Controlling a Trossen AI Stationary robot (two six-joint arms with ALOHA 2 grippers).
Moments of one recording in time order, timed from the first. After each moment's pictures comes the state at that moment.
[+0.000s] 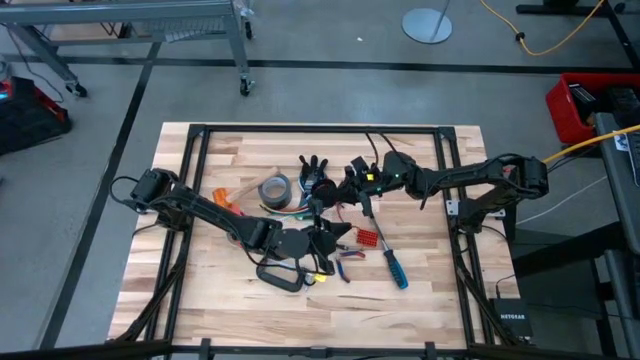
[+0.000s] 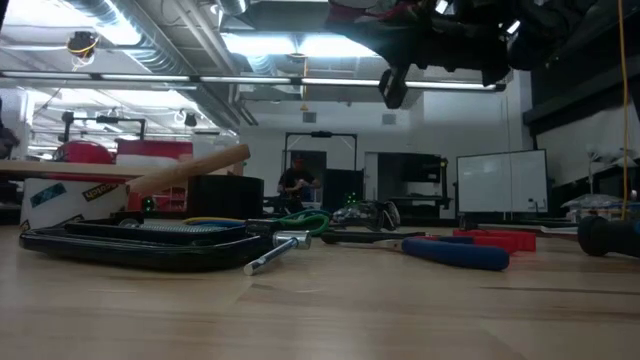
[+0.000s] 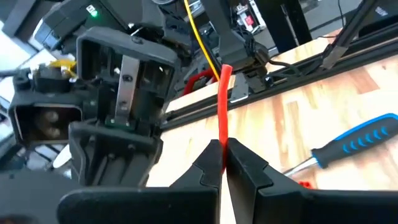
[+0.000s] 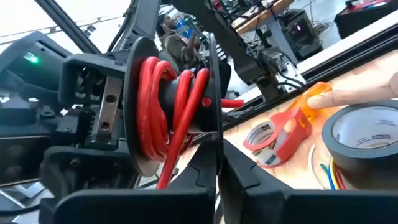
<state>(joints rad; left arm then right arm) -0.36 1.79 1.30 0.24 -0.73 0.39 -0.20 1.45 0.69 0.77 -0.47 0.63</state>
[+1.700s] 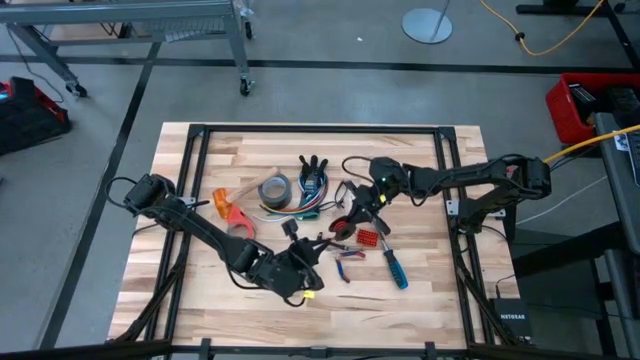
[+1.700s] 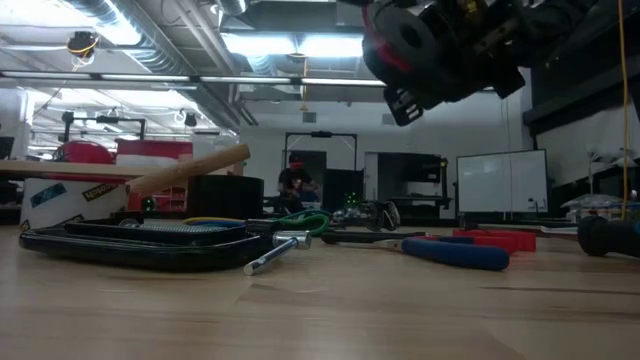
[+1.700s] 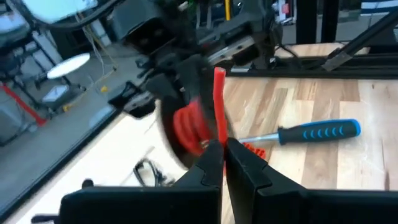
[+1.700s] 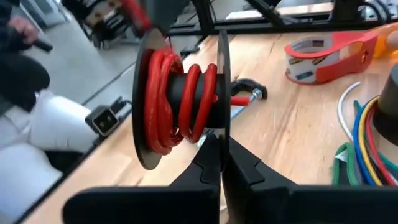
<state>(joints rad) -0.53 1.79 1.29 -0.03 -1.02 -0.22 -0.20 1.43 0.69 0.28 -0.79 -0.10</state>
